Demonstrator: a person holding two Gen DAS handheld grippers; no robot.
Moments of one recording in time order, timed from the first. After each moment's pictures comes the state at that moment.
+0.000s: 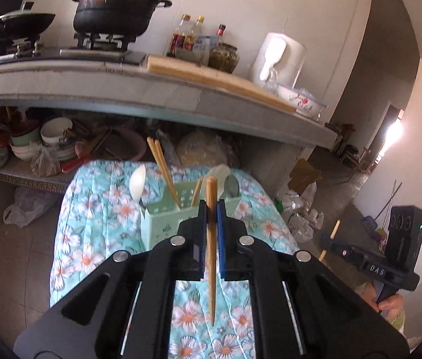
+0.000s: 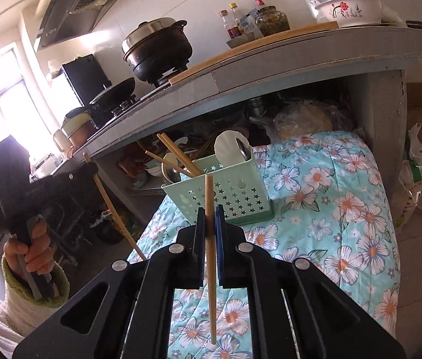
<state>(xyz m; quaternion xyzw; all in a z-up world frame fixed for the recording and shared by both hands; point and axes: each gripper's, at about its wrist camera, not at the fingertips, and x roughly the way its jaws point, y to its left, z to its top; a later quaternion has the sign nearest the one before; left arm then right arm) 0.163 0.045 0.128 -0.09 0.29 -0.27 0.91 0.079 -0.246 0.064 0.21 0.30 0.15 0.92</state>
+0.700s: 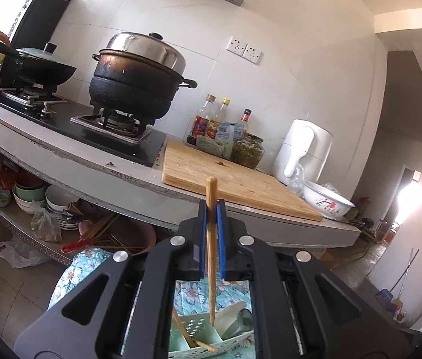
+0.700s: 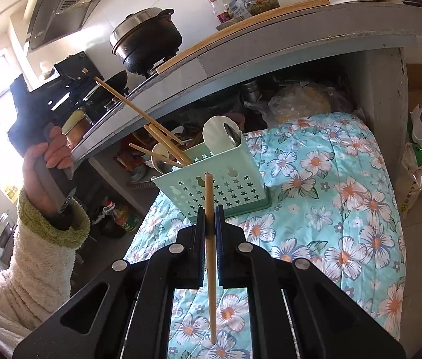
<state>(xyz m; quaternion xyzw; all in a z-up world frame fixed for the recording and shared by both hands) 0.270 0.026 0.183 -0.16 0.14 -0.20 0.96 0.098 -0.256 0.041 0.23 0.33 0.15 0.90</state>
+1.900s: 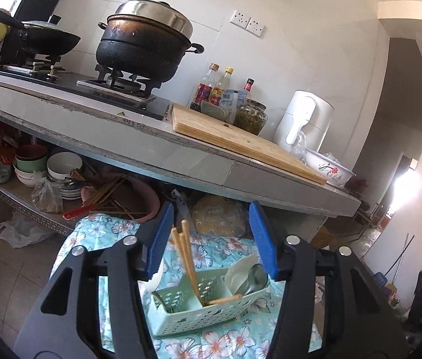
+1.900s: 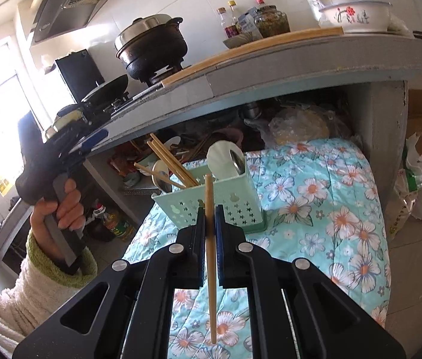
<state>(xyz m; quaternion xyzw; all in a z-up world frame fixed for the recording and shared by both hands) 0.243 0.048 0.124 -0.15 0.19 -0.22 0.95 0.111 -0.248 0.080 0.19 0.30 0.13 0.93</state>
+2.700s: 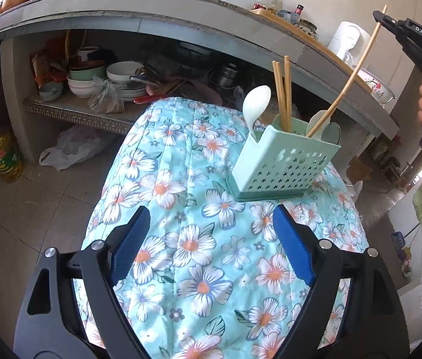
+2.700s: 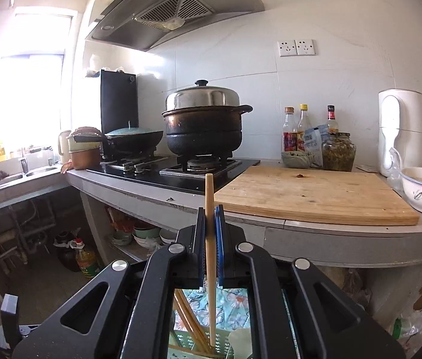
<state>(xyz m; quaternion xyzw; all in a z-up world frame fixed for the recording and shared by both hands) 0.154 0.141 -0.014 -0.12 0.37 -0.15 0.91 0.241 -0.159 0.211 0.02 0.12 0.15 0.98</state>
